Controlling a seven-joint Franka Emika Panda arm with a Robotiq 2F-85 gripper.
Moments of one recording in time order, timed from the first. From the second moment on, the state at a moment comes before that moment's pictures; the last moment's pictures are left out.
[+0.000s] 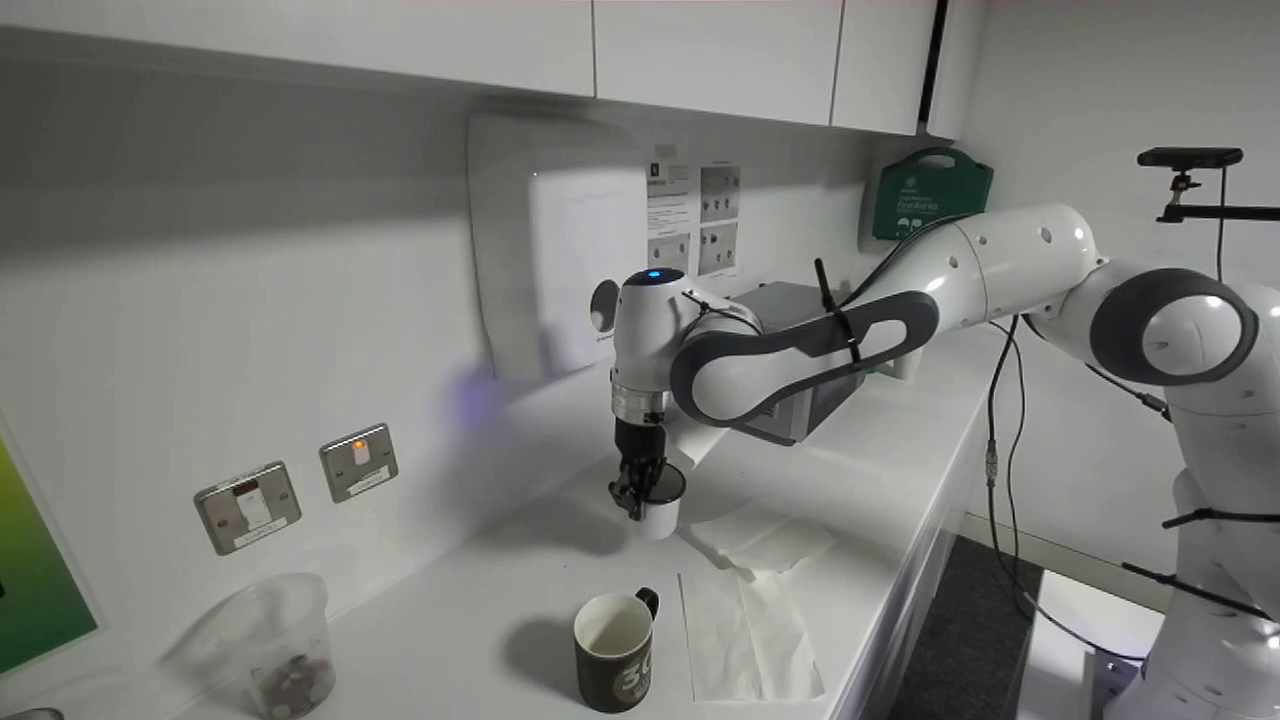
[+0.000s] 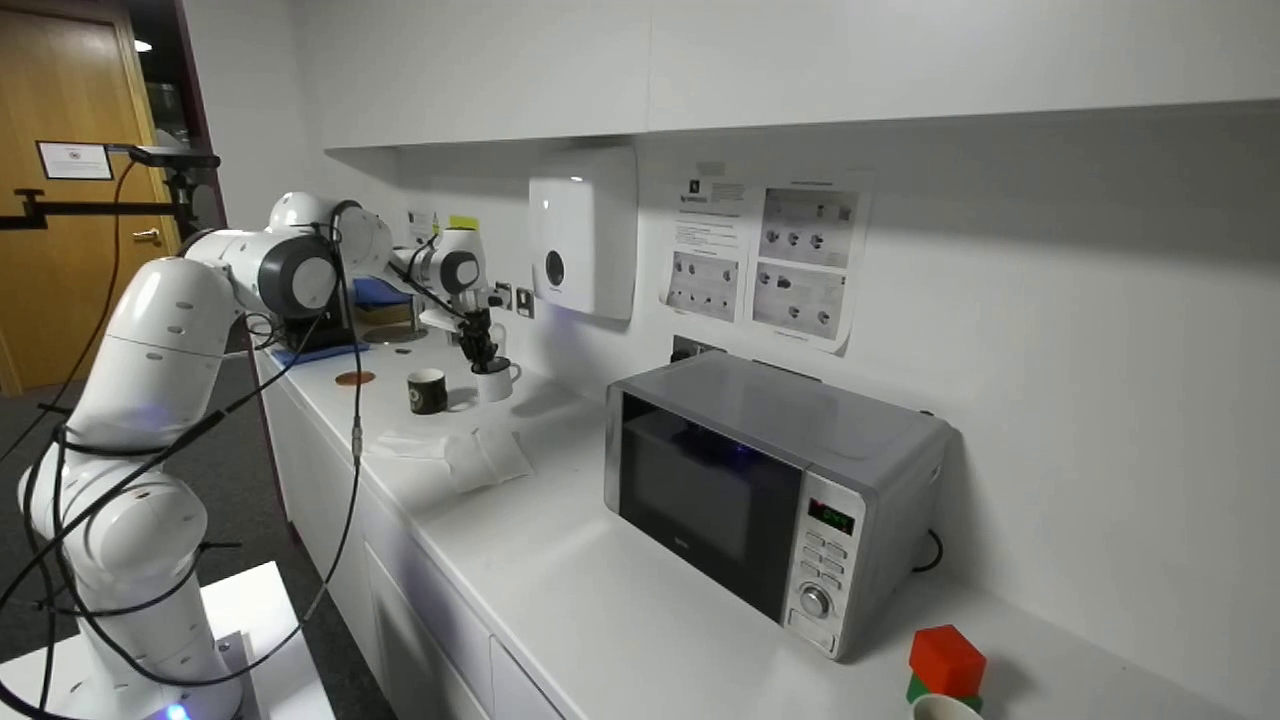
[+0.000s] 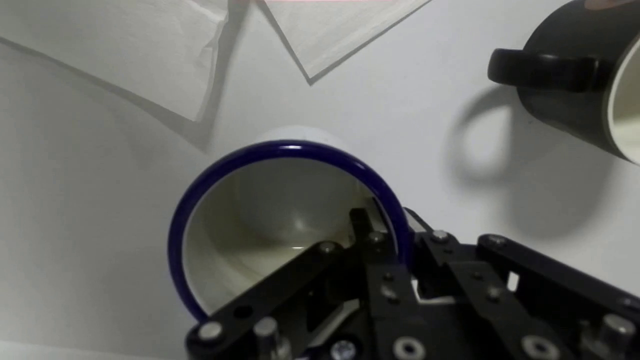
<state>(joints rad) 0.36 0.47 0.16 -1.45 -0.13 2.02 0.38</state>
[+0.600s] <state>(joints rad) 0.40 0.60 0.17 -1.26 -0.05 1.90 0.38</state>
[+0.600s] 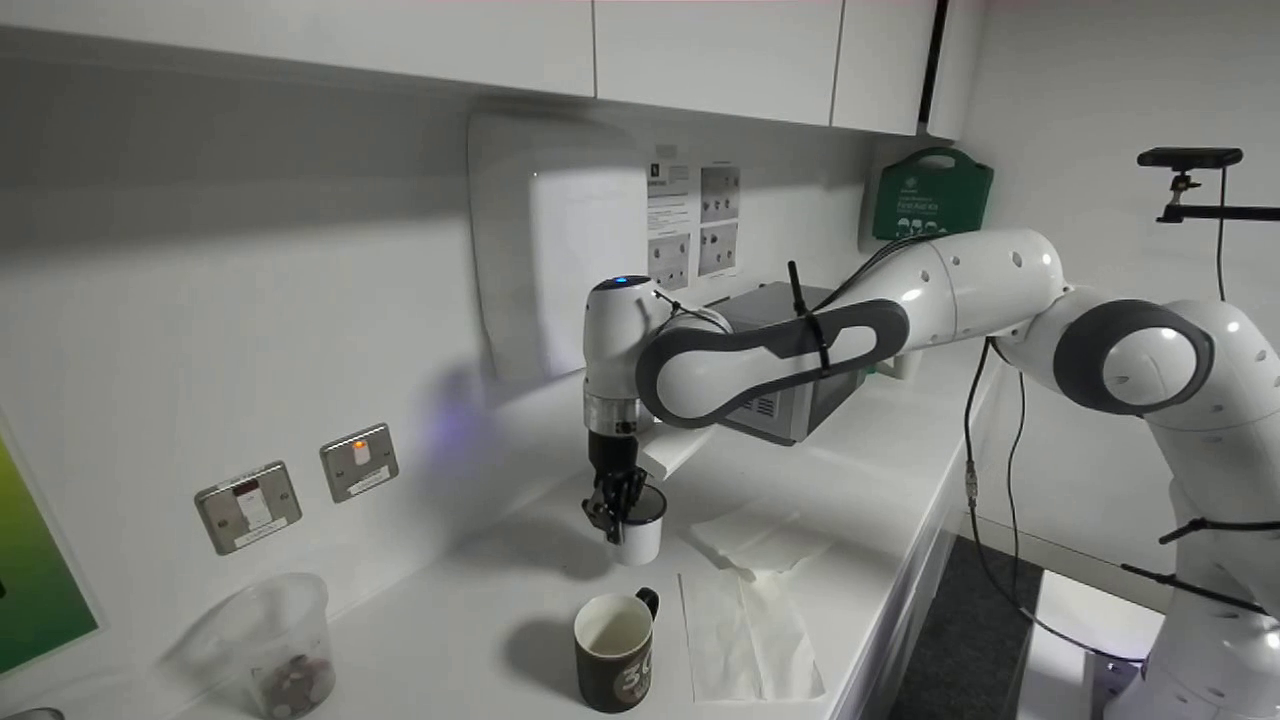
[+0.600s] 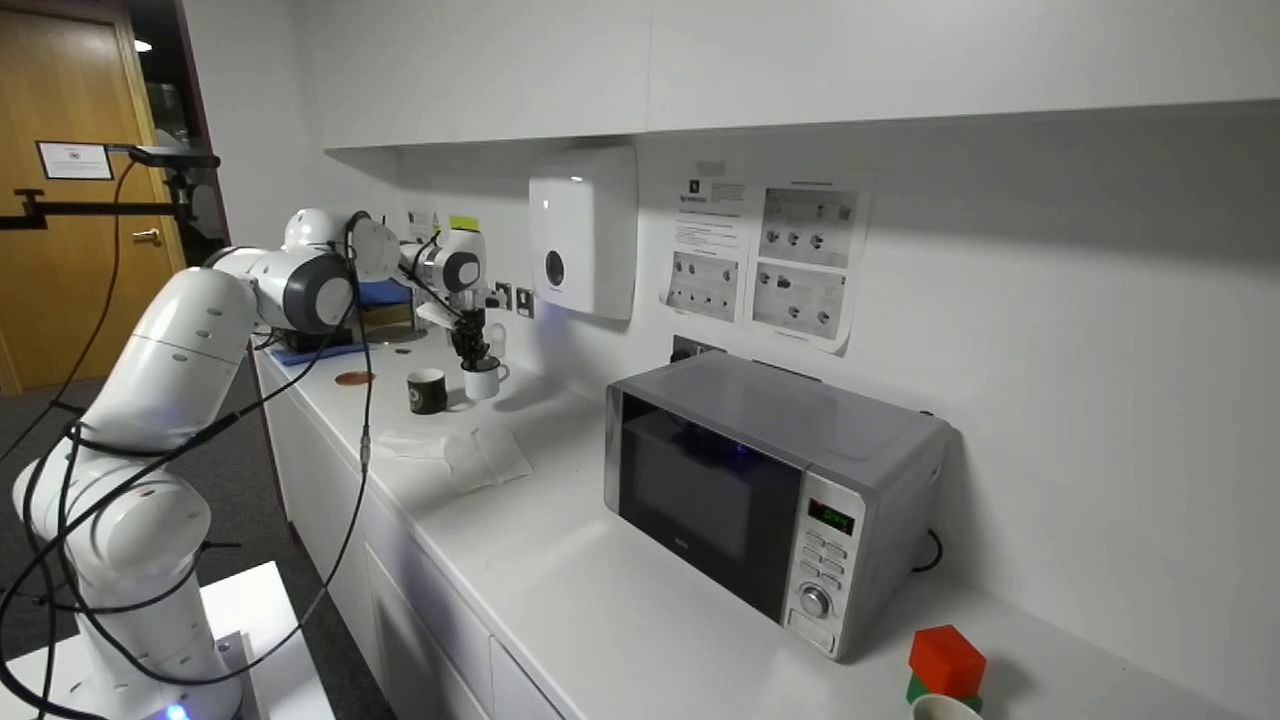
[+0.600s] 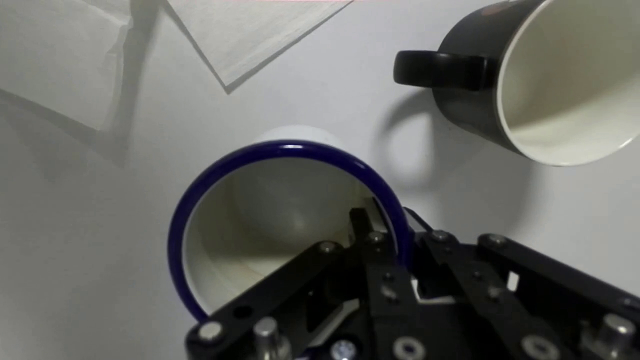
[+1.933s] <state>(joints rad) 0.43 0.82 0.15 -1.02 -0.02 1.84 0.46</state>
